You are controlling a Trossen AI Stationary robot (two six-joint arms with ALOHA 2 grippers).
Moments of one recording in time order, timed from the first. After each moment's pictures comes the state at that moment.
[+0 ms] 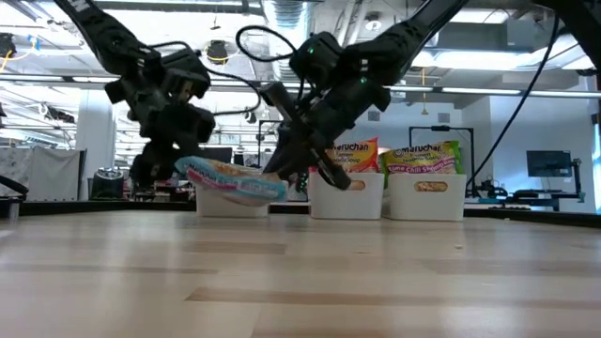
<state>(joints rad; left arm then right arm) 0.54 1.33 0.58 -0.18 0.67 -0.58 -0.18 2.01 1.27 0.00 -0.28 0.94</state>
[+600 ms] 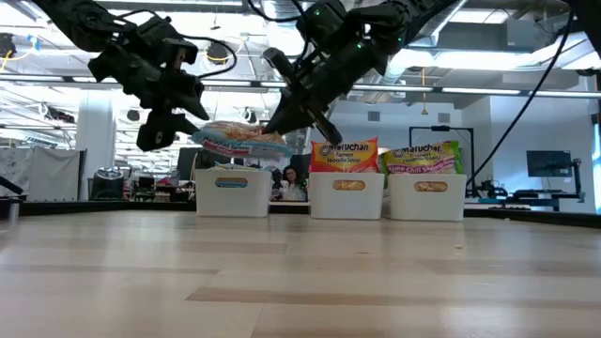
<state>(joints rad) 0.68 1.07 0.58 -0.19 0.66 -0.58 -0.22 1.90 1.37 -0.09 -0.08 0.73</state>
